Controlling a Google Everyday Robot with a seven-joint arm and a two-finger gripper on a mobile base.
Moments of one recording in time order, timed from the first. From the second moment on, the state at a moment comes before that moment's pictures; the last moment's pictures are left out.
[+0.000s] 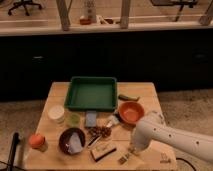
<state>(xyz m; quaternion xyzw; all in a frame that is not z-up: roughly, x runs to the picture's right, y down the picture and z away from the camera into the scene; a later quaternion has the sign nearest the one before) 0.161 0.331 0.765 -0.34 -0.18 -0.27 0.88</state>
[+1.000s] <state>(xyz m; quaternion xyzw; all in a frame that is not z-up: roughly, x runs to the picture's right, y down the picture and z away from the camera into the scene) 0.133 0.314 0.753 -0.33 -0.20 -0.30 0.87</state>
